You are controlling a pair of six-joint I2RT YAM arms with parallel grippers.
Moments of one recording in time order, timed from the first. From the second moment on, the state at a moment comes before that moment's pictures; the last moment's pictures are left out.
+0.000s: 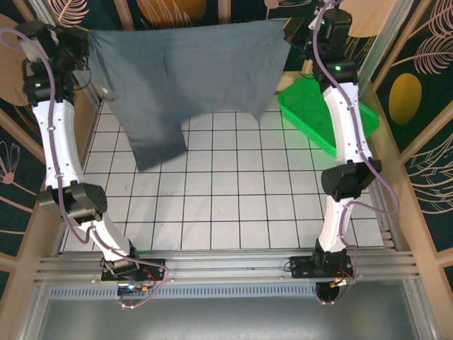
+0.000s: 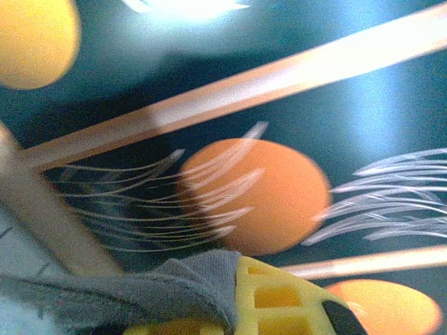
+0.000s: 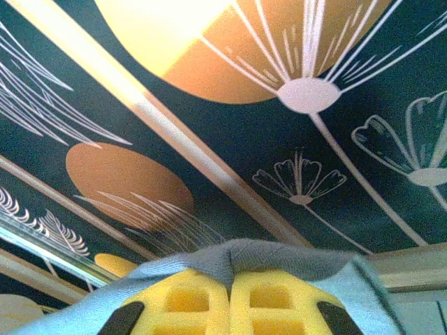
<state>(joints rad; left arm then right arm) 0.24 1.78 2.24 -0.54 0.34 -1.22 0.17 1.99 2.41 -0.50 -0.26 0.68</state>
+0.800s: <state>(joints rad) 0.18 1.21 0.77 -0.65 0.19 -1.02 0.26 1.47 0.99 -0.57 -0.13 0.75</state>
